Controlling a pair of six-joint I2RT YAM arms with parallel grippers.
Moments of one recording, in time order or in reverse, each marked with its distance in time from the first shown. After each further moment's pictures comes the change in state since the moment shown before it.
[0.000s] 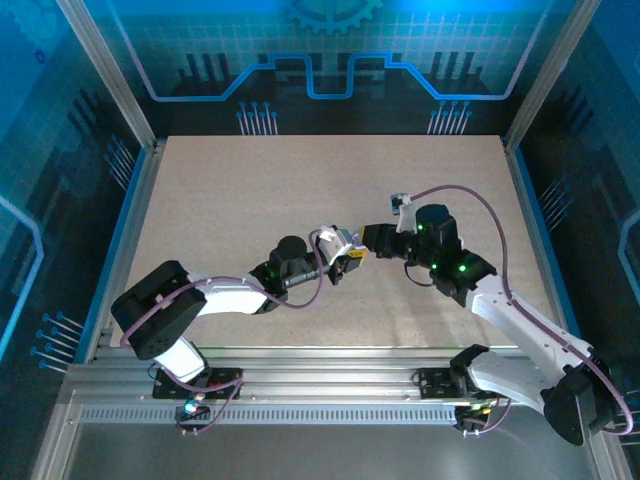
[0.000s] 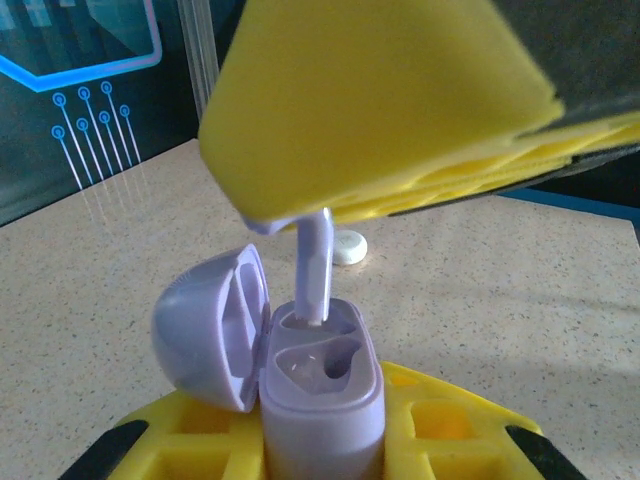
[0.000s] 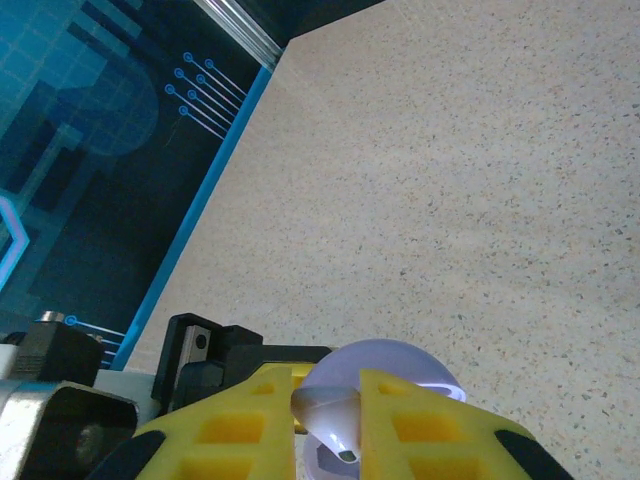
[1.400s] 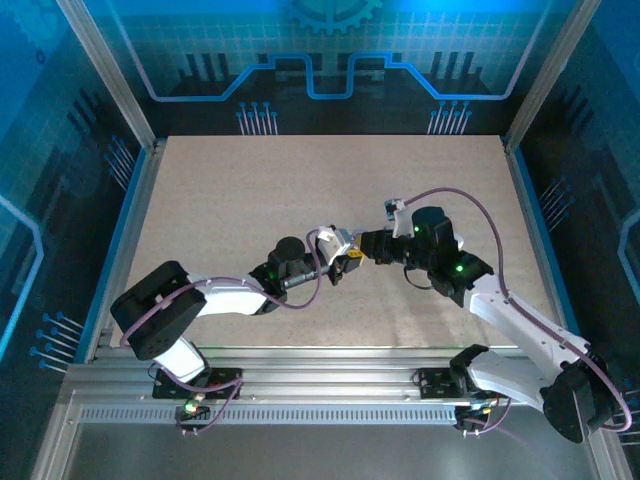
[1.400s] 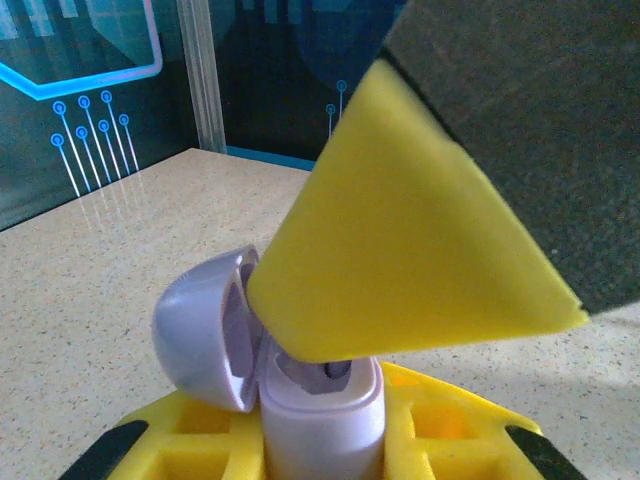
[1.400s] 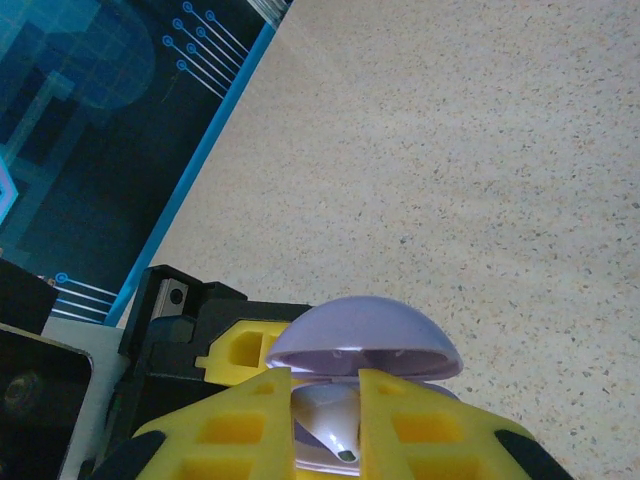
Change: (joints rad) left arm -0.002 -0.003 -0.011 0.029 0.003 -0.023; right arm 0.006 0.014 -0.013 -0.029 -0.045 -0.056
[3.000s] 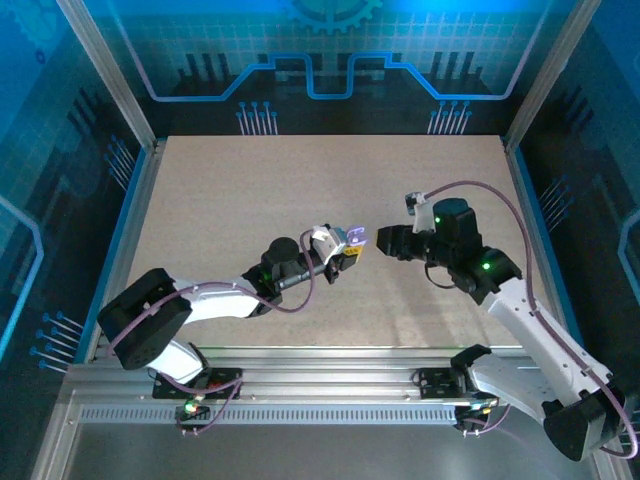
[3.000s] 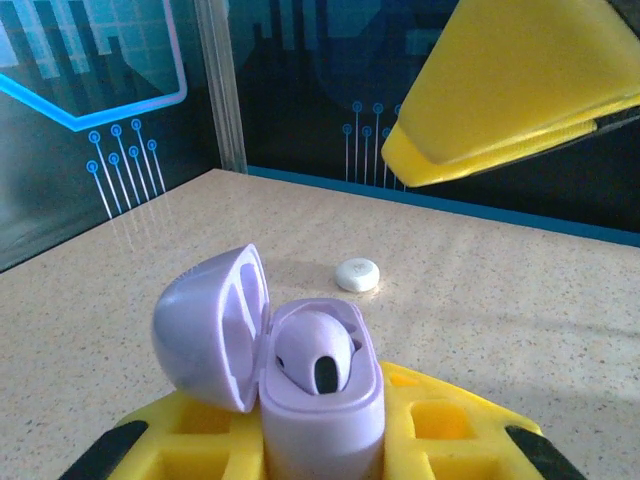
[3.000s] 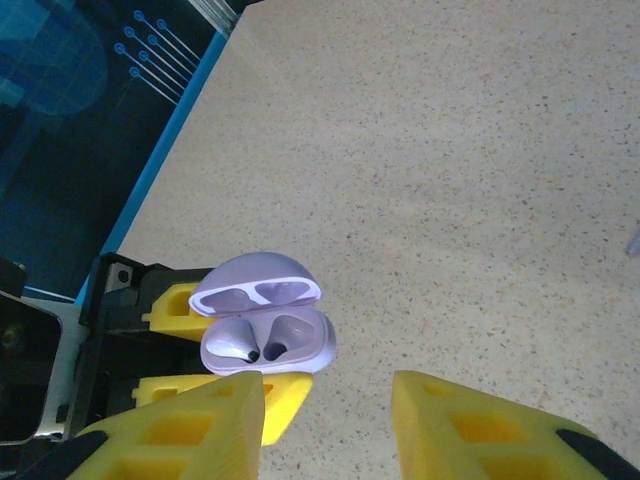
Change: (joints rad) left arm -0.002 -0.082 -0.021 -0.038 -0.045 0.031; right arm -0.089 -0.094 0.152 -0.330 0.029 -0.091
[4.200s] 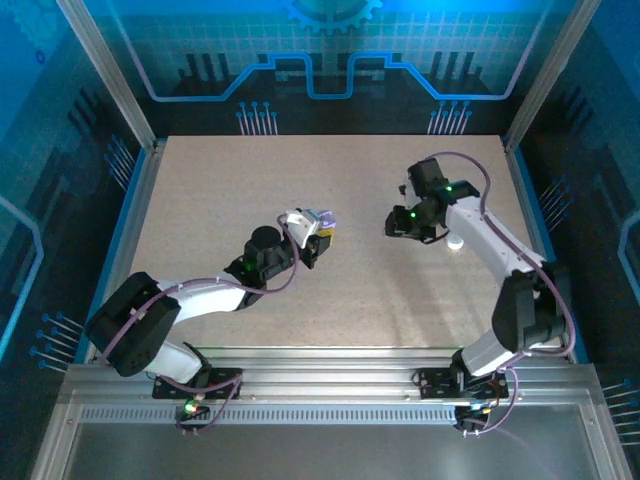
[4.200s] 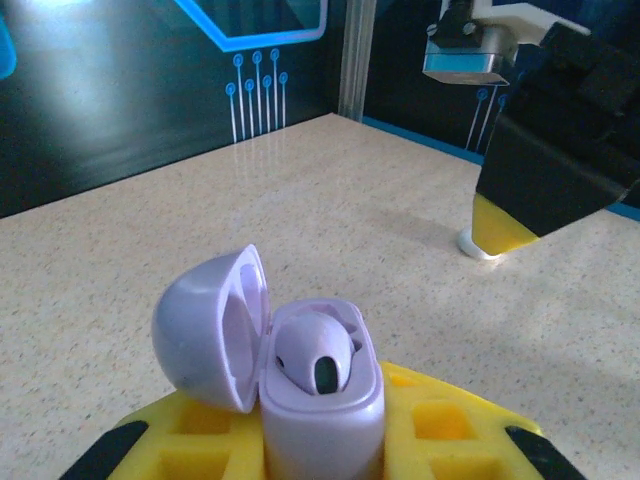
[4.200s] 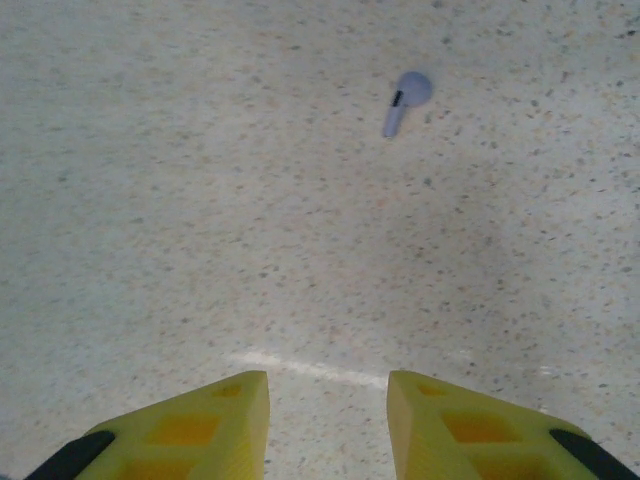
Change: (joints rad) left arm 0.172 -0.061 -0.042 -0.117 -0.061 -0.087; right arm -0.157 0.624 0.393 -0.420 0.130 -0.108
